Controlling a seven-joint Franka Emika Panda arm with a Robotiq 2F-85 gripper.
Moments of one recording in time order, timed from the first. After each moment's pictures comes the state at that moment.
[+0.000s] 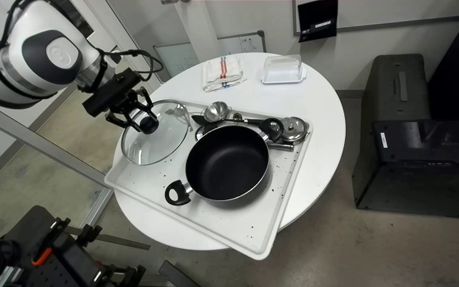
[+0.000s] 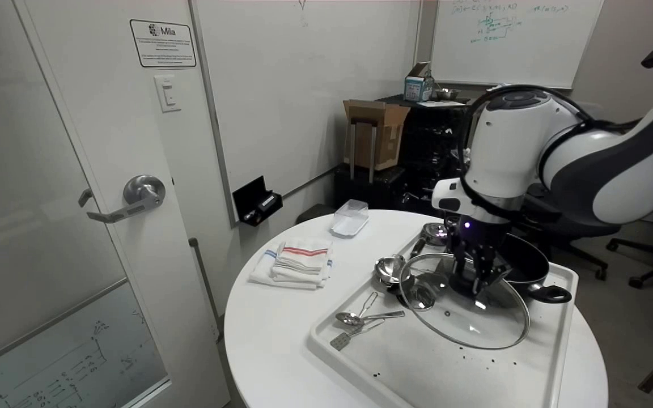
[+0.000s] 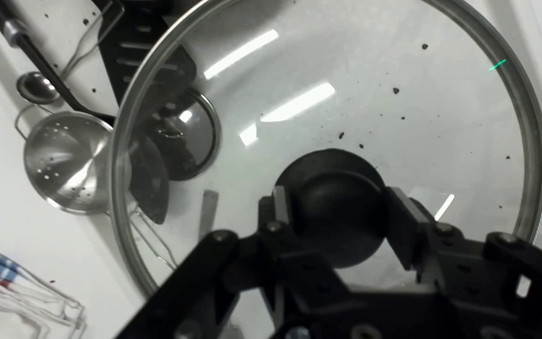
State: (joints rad) arm 0.07 0.51 0.12 -2.19 -0.46 2.69 -0.57
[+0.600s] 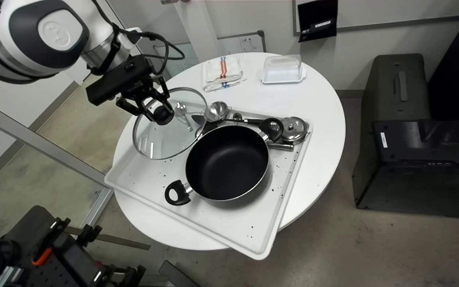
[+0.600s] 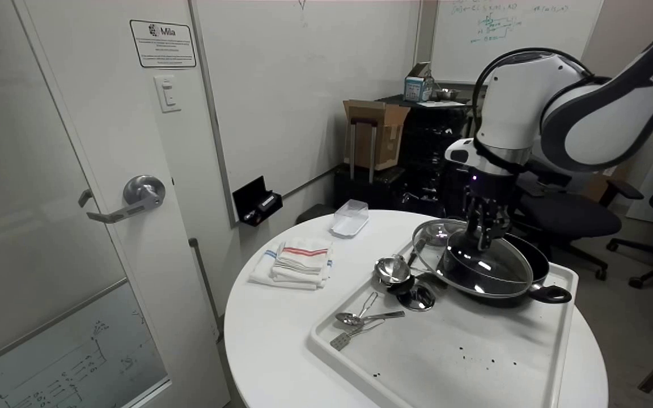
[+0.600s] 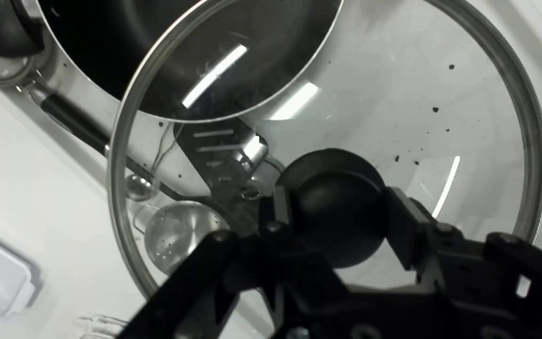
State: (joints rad) arm -0.06 0.42 0.11 -2.18 -0.32 2.63 -0.57
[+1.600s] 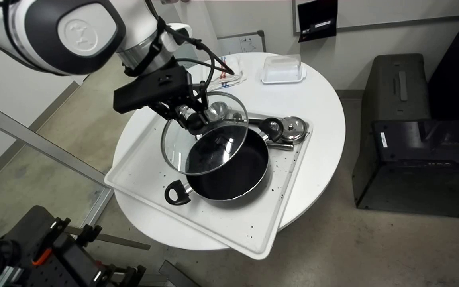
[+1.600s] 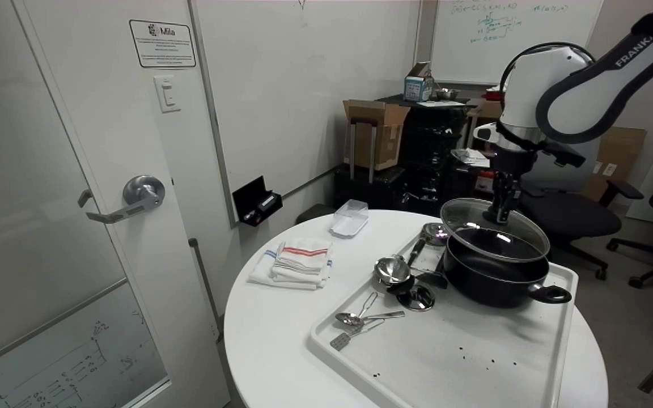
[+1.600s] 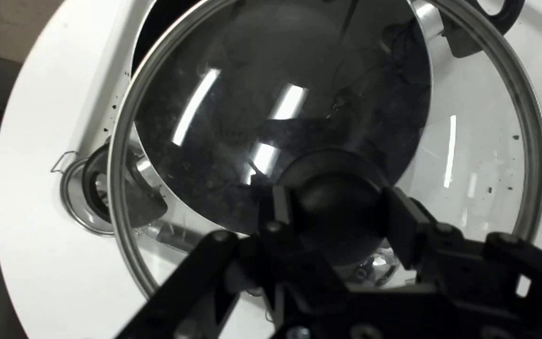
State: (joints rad) arm -0.22 0.42 0.03 -2.14 -0.21 2.59 -0.58
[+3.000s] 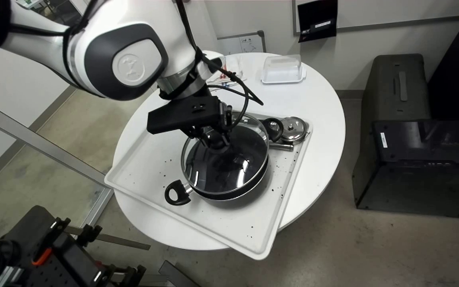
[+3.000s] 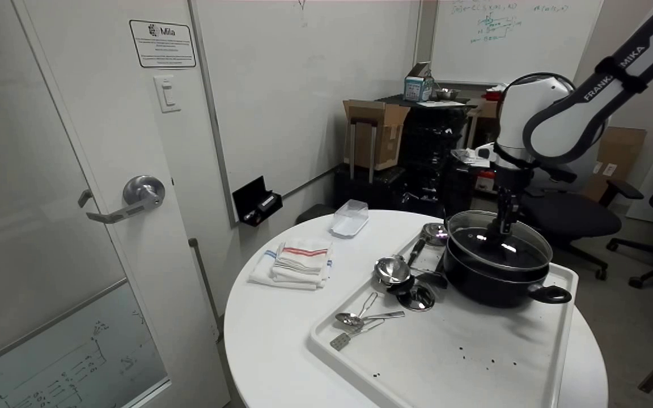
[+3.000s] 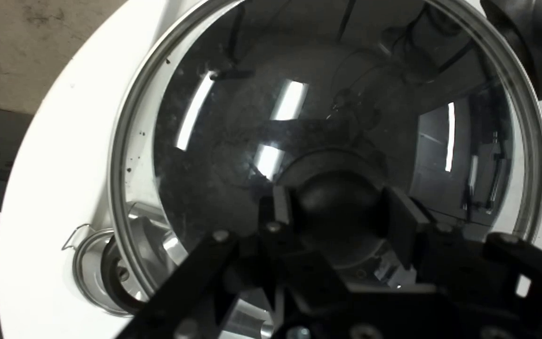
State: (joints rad) arm -0.24 0.57 -0.02 -2.05 -0.21 2.59 -0.58
